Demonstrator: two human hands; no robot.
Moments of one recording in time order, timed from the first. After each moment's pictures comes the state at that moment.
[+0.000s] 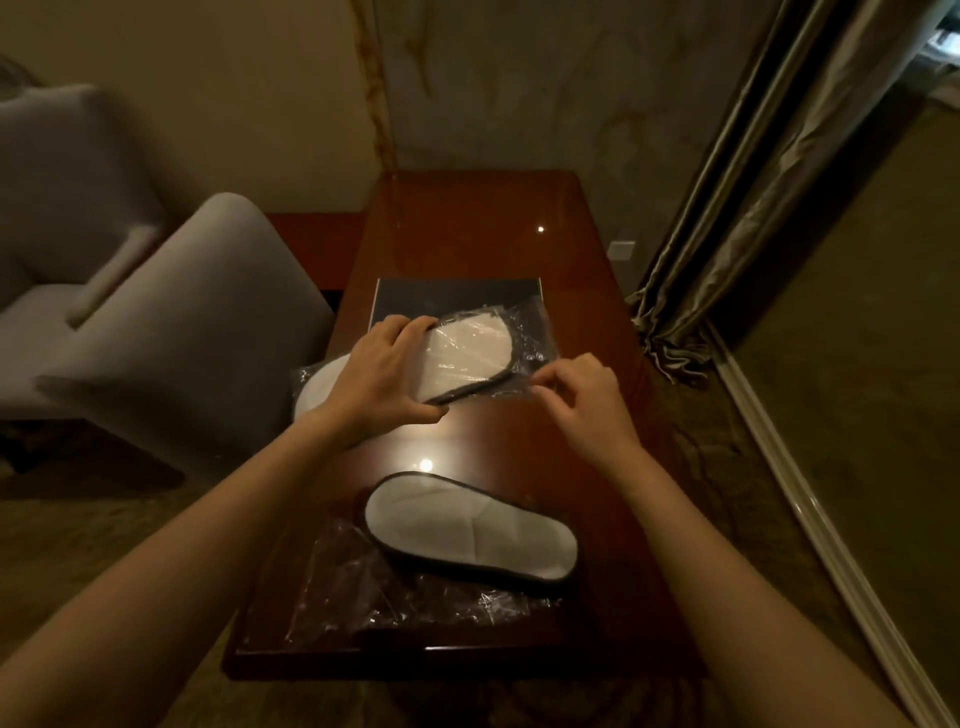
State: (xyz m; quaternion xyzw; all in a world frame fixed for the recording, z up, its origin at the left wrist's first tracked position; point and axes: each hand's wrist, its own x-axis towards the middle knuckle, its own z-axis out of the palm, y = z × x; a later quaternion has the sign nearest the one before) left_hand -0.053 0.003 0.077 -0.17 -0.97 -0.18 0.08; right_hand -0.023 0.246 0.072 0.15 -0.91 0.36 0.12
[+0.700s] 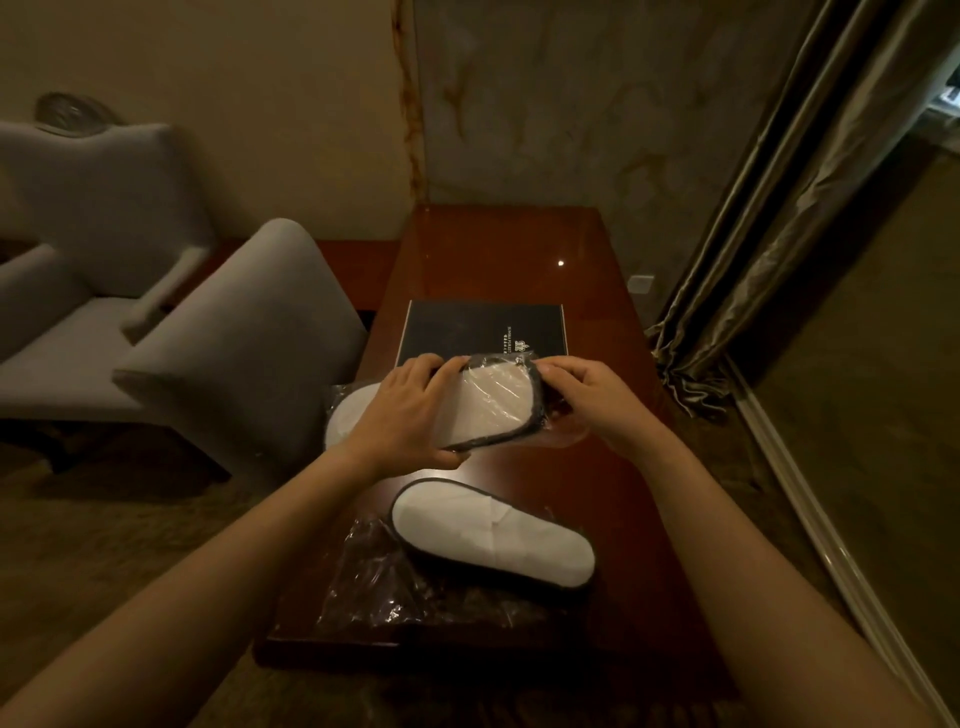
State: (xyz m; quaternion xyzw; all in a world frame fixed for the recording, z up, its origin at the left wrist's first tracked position) left_hand -0.006 -0.003 0.070 -0.20 -0.97 -0.10 0.12; right_hand -0.024 0.230 0.105 0.14 -0.80 0.57 -0.11
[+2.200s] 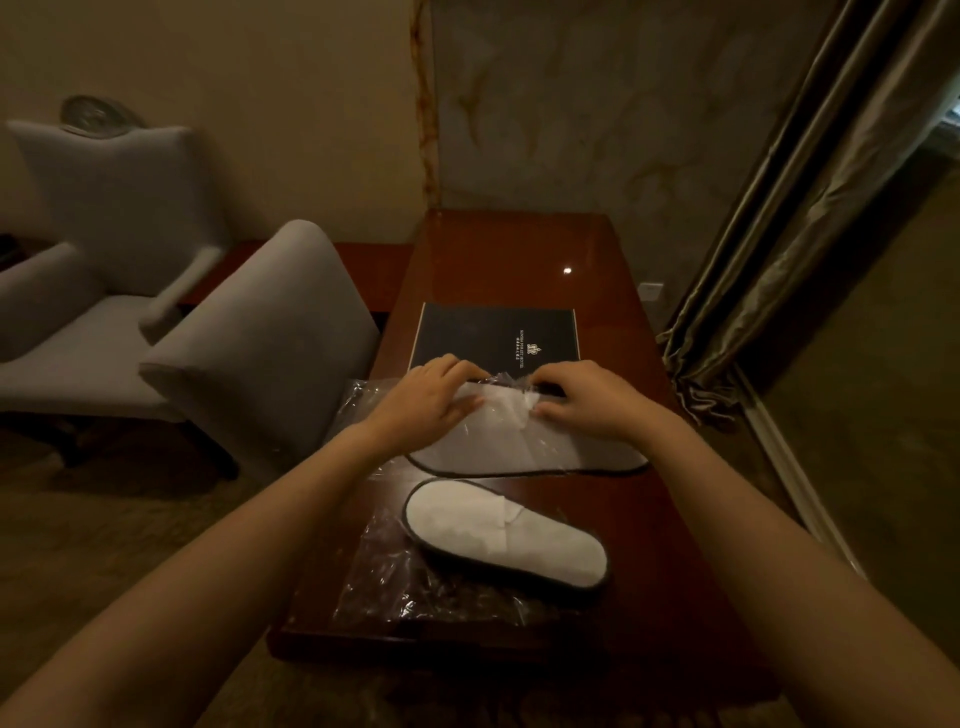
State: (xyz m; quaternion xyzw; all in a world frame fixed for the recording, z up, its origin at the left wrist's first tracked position) left_hand -0.025 -0.012 0.068 -0.24 -0.95 -0.19 0.10; right_hand -0.027 0.212 0.126 0.26 -0.94 0.19 -0.07
